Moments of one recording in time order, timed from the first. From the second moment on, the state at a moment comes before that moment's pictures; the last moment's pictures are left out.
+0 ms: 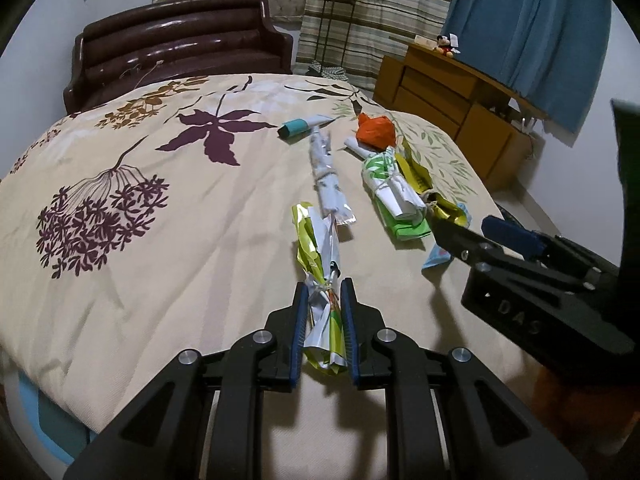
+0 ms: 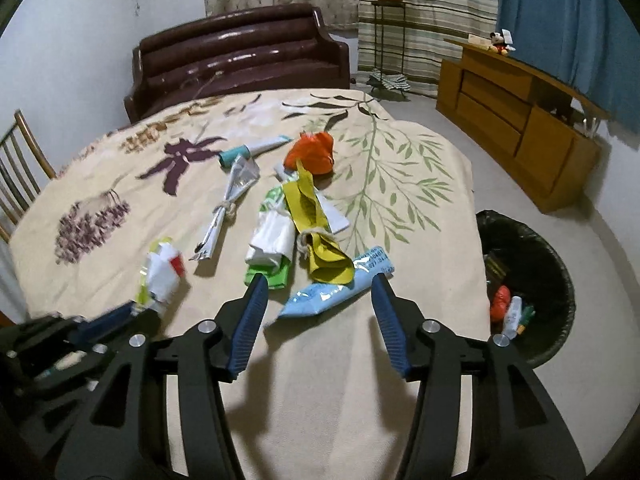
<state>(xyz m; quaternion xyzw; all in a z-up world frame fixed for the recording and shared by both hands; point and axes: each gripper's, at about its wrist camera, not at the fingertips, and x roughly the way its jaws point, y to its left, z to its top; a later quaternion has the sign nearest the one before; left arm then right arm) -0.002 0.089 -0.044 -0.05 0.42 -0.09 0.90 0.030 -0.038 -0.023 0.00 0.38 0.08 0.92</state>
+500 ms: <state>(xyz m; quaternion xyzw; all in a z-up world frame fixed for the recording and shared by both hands) -0.003 0.122 -0.037 -0.07 0.40 -0.07 0.91 0.026 -0.080 -0.029 0.02 0.40 0.02 0.92</state>
